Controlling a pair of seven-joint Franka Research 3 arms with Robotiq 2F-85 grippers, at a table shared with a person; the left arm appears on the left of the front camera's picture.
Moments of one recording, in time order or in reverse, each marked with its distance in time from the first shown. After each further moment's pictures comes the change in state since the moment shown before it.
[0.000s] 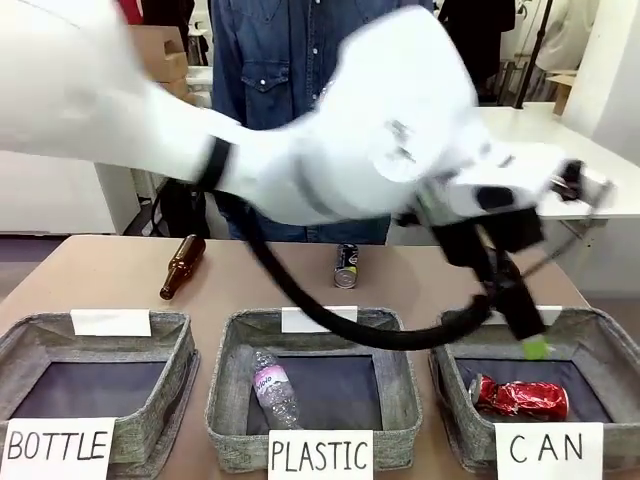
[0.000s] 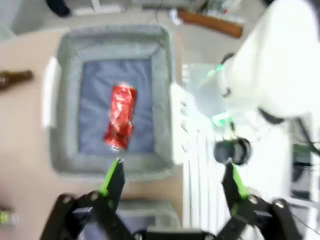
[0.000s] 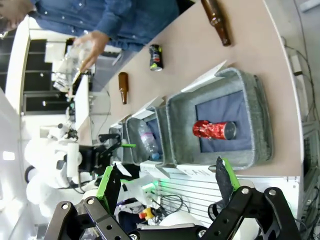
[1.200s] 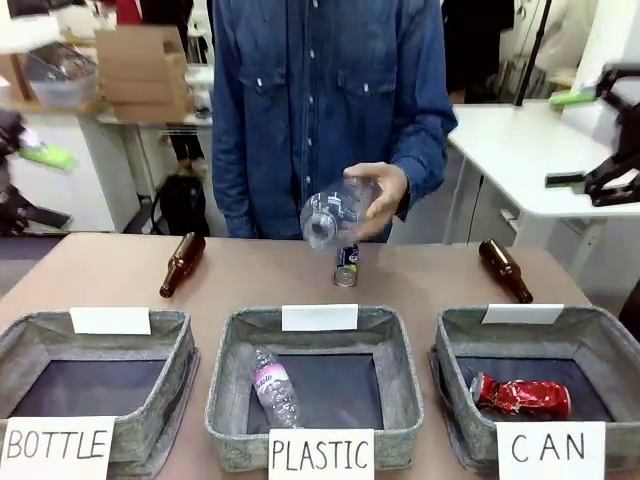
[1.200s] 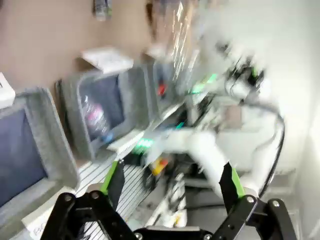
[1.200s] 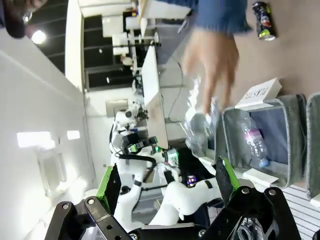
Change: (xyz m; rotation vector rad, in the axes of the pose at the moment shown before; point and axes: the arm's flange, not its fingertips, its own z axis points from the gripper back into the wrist) left arm -0.455 -0.013 0.327 -0.207 -0.769 1.281; right arm -0.004 0.151 -0.226 0.328 0.153 -0.179
